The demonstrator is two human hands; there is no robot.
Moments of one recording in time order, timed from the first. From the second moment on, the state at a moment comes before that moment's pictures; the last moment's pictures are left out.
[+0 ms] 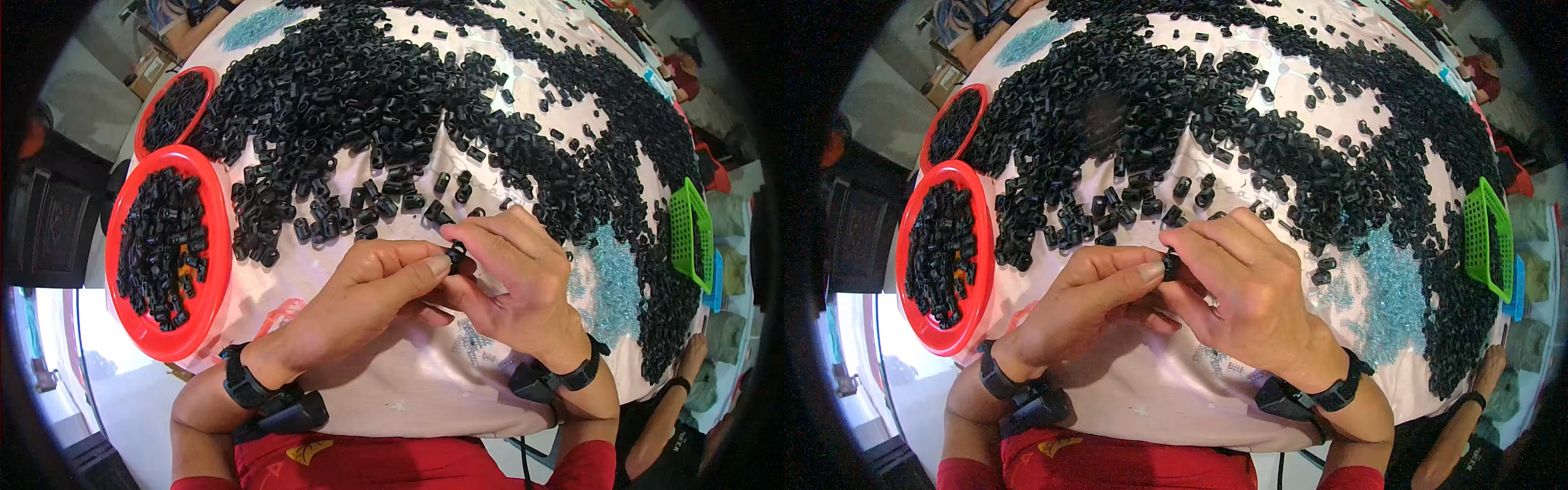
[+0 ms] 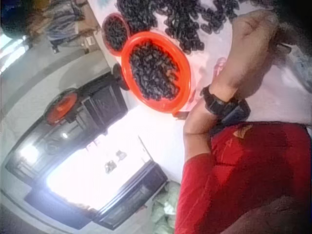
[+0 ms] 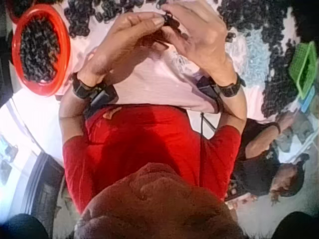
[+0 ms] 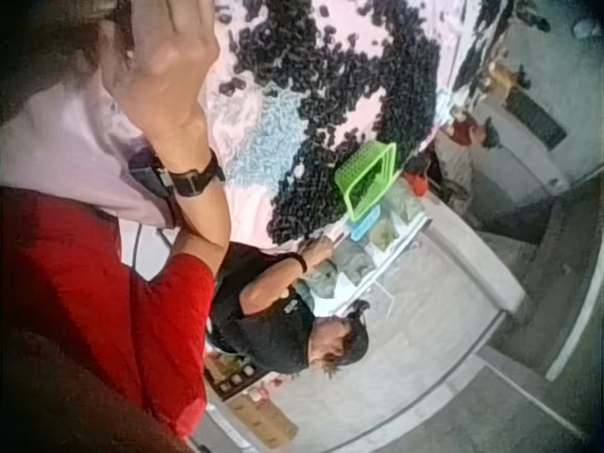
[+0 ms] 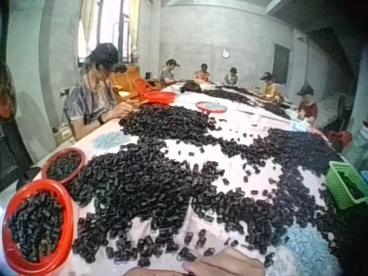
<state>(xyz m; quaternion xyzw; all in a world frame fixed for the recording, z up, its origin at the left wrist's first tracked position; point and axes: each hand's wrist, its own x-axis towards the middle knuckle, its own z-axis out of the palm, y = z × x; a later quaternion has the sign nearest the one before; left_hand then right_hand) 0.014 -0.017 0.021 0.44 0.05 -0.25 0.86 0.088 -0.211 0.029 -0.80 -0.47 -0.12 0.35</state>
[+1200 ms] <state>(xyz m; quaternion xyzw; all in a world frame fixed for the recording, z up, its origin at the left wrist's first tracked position) 0.009 -0.032 0.021 0.45 0.10 -0.20 0.87 0.095 -0.211 0.024 -0.79 -0.50 -0.13 0.33</state>
